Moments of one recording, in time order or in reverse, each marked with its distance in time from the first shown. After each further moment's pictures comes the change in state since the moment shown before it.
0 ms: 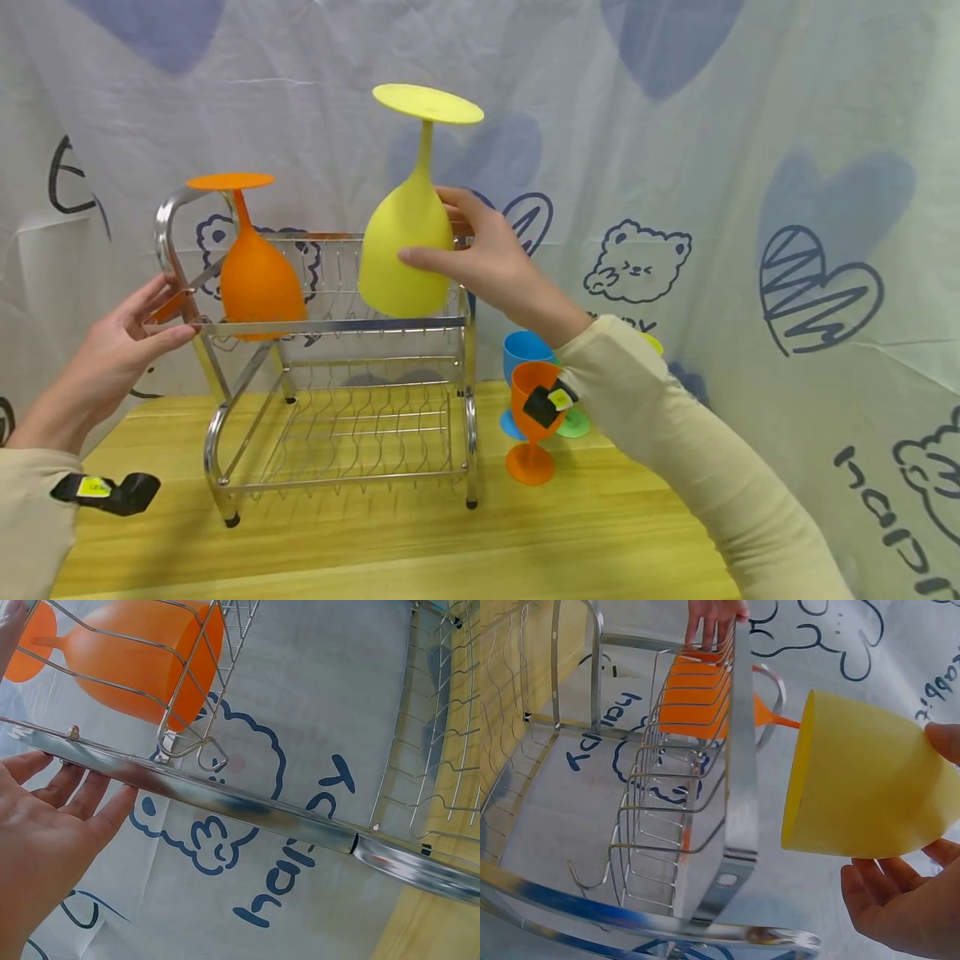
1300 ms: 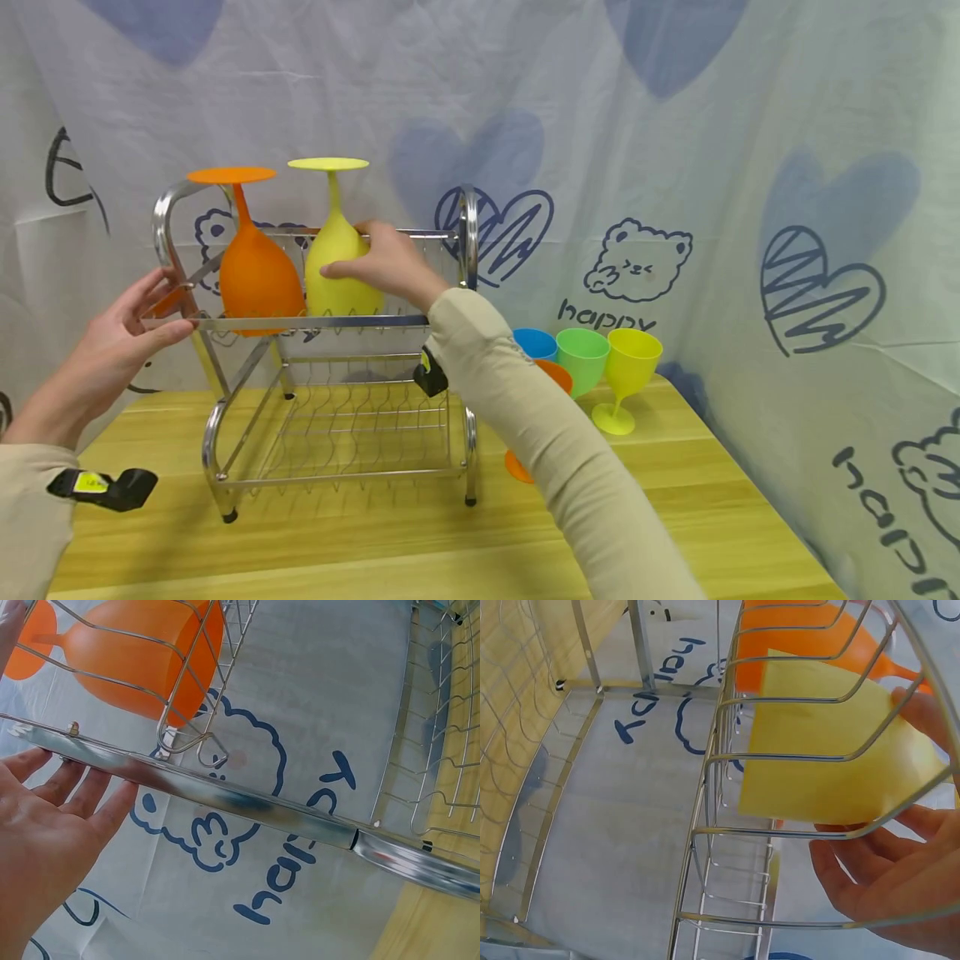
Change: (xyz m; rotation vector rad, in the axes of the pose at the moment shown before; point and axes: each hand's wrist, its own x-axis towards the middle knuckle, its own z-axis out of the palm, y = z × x) left_hand 0.001 -0.003 0.001 0.035 0.013 0.000; right_hand 0.081 0.038 0.088 -0.250 -0.144 0.202
